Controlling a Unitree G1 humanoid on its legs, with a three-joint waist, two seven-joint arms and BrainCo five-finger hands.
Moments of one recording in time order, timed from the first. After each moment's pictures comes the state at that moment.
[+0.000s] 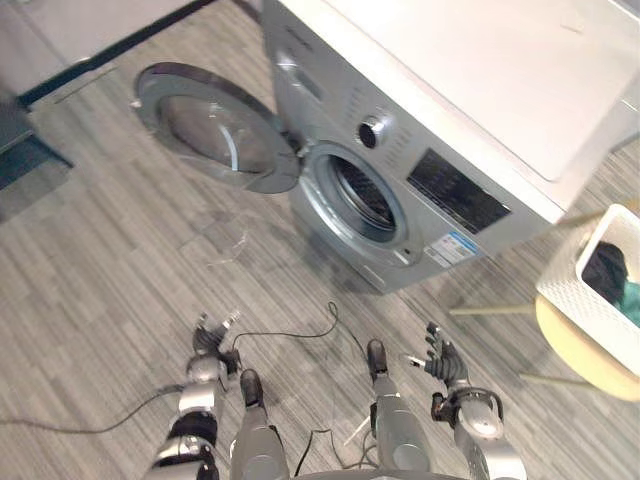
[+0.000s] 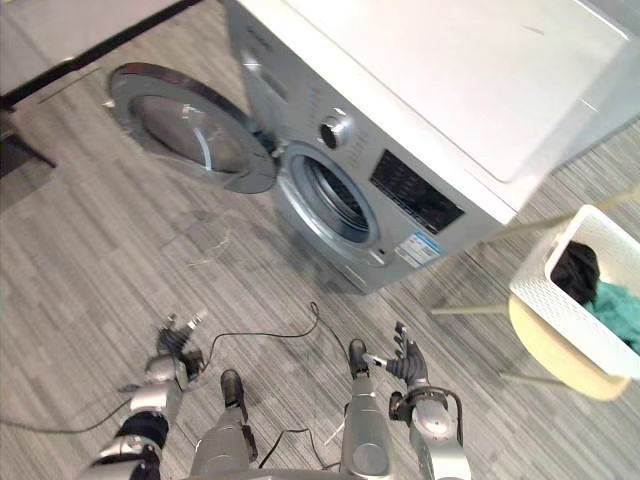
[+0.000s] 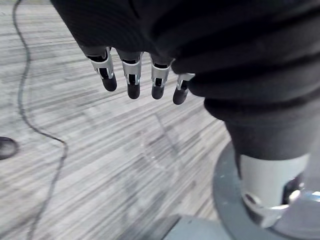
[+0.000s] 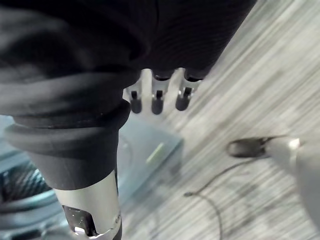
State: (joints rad) left arm -0.27 0.22 0.27 0.79 -0.10 0.03 0.31; right arm 0.23 -0.12 0.02 0.27 0.07 0.01 -0.05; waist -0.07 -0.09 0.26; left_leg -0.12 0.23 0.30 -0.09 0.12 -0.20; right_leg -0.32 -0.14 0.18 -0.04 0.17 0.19
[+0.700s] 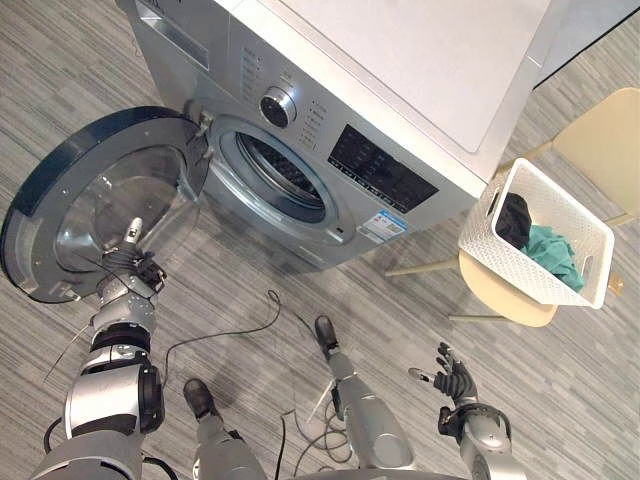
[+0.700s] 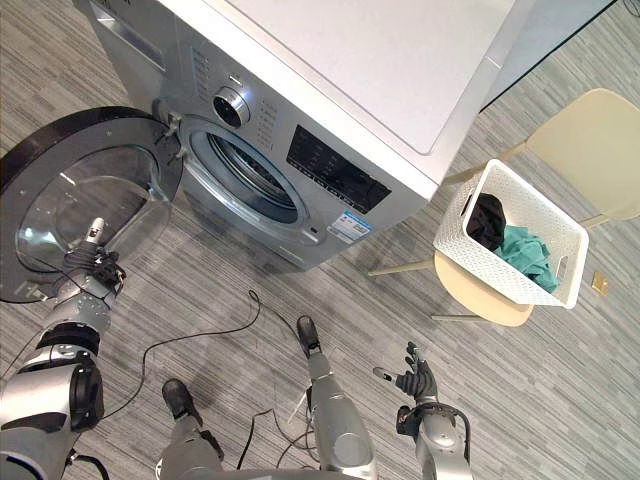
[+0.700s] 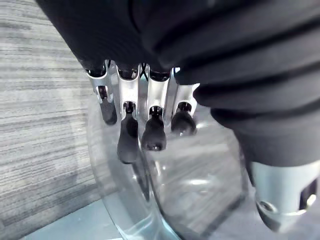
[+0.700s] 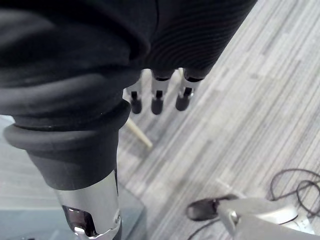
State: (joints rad) left arm -0.66 0.56 0.29 1.07 -0.59 -0.01 0.24; right arm 0.22 -0.08 -0.06 0.34 0.08 0.01 -0.04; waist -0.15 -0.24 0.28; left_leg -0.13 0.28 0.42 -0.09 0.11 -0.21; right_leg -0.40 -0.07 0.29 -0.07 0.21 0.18
